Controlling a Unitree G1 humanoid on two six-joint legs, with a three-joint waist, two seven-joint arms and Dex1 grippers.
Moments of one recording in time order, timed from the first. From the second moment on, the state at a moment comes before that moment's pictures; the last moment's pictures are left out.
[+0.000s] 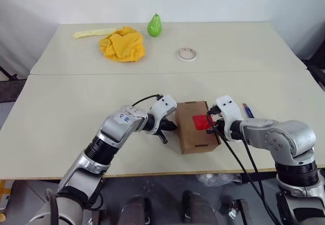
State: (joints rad) left arm -0.78 0.35 -0.39 -0.02 -0.25 1.08 -0.65; right arm -0.55 -0.57 0.01 -0.39 0.63 1.51 0.17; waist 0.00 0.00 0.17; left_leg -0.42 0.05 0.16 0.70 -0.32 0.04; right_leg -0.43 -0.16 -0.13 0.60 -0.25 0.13
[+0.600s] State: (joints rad) left arm -0.83 0.42 -0.39 0.10 -0.21 0.96 -0.70; right arm -0.50 -0.80 0.03 -0.44 0.48 1.36 0.28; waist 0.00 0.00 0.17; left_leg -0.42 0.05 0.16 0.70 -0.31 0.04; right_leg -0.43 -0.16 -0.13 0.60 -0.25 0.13
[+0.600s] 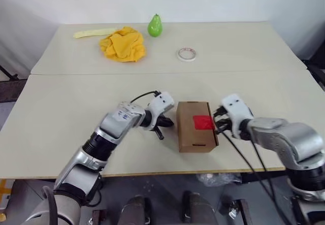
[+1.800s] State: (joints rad) left arm -0.87 0.37 -0.44 0.05 -0.27 0.73 -0.94; right arm -0.39 -0.70 -0.31 -0.69 0.85 1.61 0.17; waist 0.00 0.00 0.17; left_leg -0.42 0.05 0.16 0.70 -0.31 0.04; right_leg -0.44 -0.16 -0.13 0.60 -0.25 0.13
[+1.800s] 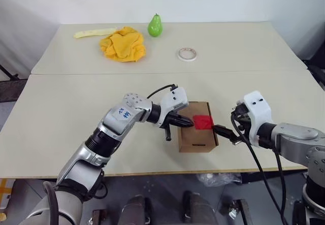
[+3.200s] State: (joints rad) left arm -0.85 0.38 -0.41 0.03 -0.22 0.75 -0.93; right arm -0.24 -1.00 -0.07 -0.55 0.69 1.38 0.48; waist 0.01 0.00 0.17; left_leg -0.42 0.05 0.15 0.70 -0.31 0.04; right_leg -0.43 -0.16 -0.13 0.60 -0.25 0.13
